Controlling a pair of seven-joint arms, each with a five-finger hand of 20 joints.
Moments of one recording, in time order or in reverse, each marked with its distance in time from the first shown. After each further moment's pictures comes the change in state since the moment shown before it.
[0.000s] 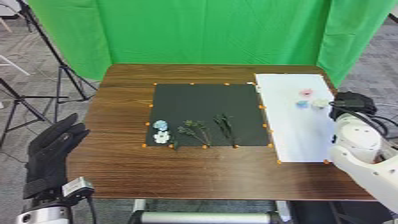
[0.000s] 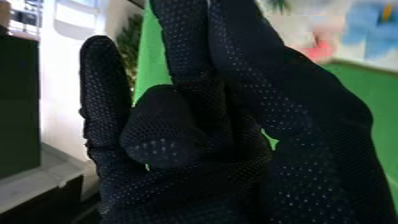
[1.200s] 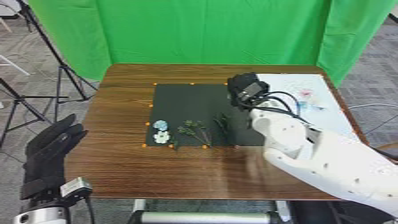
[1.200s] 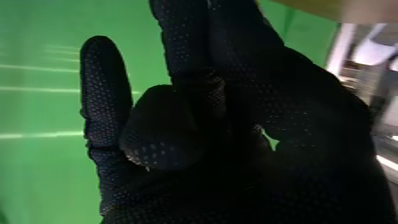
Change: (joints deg) left arm 0.5 -1.0 -1.2 -0.1 1.4 -0.4 -1.5; right arm 26.0 -14.0 -31.7 -8.1 -5.2 4.3 -15.1
